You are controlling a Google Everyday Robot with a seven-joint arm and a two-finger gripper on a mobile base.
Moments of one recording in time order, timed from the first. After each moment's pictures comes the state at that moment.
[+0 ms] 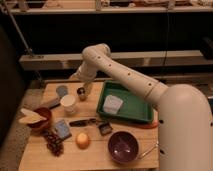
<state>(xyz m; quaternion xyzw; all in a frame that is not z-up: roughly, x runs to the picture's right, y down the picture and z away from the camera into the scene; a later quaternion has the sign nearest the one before) -0.139 -0.025 0.799 -0.16 -0.32 -0.34 0.87</state>
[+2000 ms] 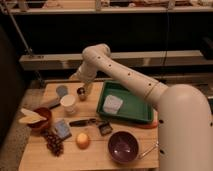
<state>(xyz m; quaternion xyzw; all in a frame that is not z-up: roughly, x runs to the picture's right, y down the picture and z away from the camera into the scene) -0.139 -0.024 0.799 -0.16 -0.32 -0.34 0.87</state>
